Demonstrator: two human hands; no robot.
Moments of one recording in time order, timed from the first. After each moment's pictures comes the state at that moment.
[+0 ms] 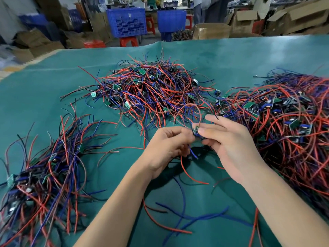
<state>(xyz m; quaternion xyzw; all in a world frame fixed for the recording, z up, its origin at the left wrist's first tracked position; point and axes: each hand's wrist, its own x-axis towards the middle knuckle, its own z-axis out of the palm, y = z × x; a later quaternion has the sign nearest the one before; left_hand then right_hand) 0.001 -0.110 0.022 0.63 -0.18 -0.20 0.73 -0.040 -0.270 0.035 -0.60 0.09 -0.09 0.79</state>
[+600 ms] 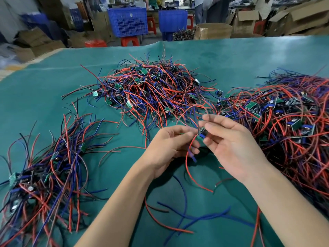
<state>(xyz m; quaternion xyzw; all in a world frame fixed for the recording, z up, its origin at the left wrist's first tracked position) 0.001 -0.111 0.023 0.60 -0.13 -0.24 0.75 -0.039 -0.274 0.036 -0.48 0.06 -0.04 0.87</state>
